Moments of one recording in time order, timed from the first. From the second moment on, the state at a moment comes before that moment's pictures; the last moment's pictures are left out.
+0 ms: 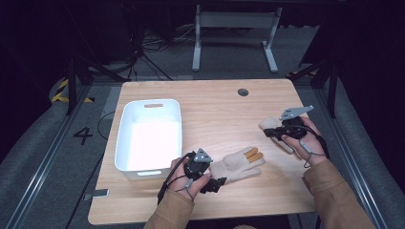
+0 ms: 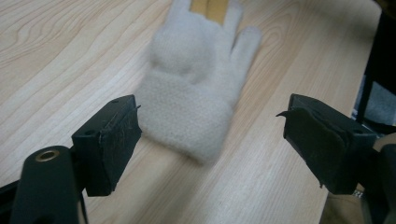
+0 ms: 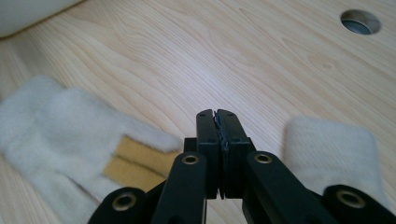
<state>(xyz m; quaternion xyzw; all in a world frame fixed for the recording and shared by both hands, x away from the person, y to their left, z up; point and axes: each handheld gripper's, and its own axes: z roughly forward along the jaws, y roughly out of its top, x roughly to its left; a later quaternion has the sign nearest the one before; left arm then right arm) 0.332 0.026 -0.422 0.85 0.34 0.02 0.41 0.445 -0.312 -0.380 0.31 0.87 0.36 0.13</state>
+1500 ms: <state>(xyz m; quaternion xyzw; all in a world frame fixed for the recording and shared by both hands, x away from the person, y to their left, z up) 0.326 0.025 -0.409 0.89 0.30 0.03 0.35 0.446 -0.245 -0.431 0.23 0.94 0.26 0.06</state>
